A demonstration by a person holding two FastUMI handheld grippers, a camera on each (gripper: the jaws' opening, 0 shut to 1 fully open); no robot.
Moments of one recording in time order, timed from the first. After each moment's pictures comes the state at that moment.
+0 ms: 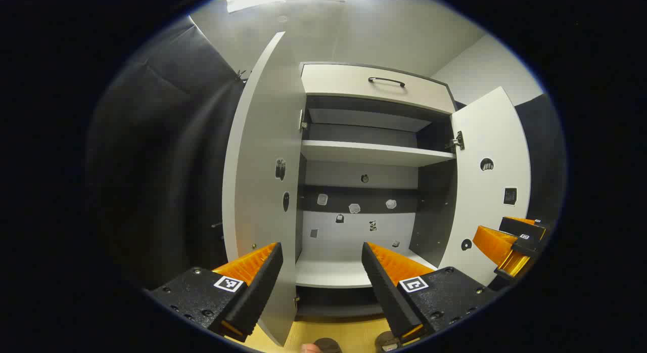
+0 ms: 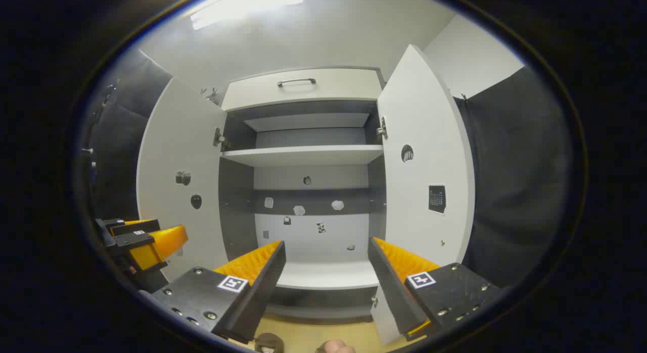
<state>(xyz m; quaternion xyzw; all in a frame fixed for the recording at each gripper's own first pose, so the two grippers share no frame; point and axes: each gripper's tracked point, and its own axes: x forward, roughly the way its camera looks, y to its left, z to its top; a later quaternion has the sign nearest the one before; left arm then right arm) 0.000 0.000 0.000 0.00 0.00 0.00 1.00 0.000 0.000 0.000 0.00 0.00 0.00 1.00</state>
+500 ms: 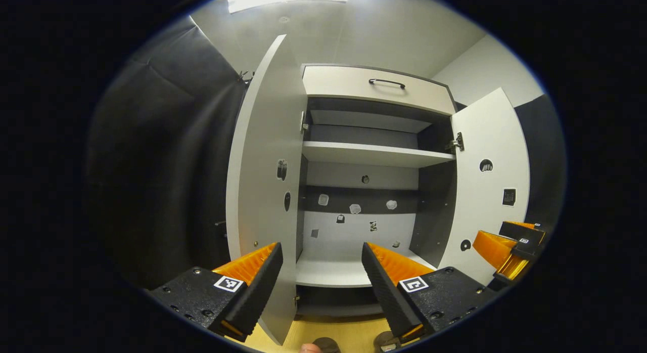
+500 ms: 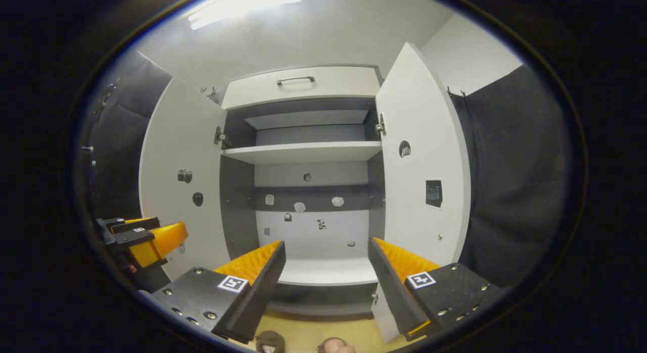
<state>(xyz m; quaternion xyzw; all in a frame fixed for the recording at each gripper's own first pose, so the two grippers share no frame) -0.007 -0.003 0.001 0.00 0.00 0.00 1.00 -0.007 -0.004 -0.005 0.00 0.01 0.00 1.00</state>
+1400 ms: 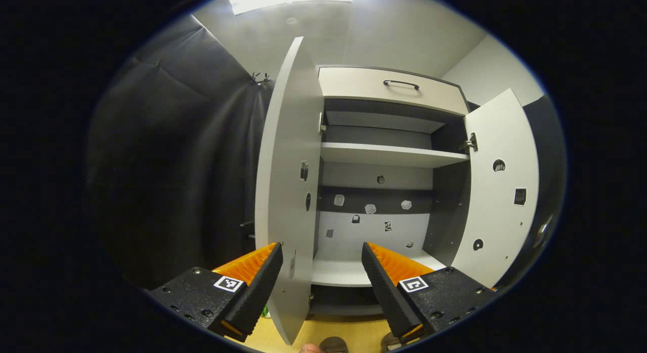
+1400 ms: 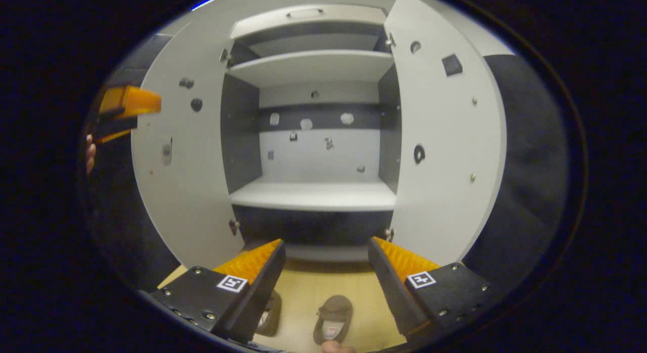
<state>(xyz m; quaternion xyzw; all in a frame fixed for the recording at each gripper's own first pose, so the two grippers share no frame) -0.014 0.029 0.001 0.00 0.00 0.05 1.00 -0.036 0.006 -0.241 -0.02 0.23 0.03 0.97</state>
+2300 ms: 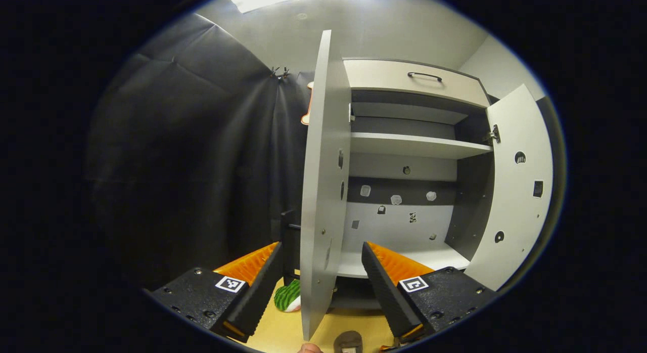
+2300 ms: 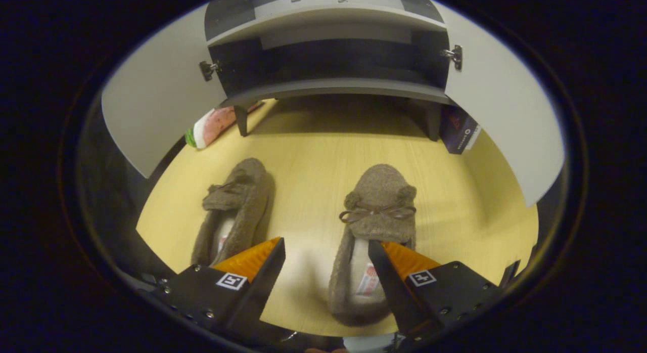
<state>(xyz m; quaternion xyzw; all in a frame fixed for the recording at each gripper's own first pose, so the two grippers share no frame) -0.031 0.070 -0.012 0.01 0.02 0.11 0.99 -0.080 0.018 -0.538 -0.02 0.49 0.06 0.87</state>
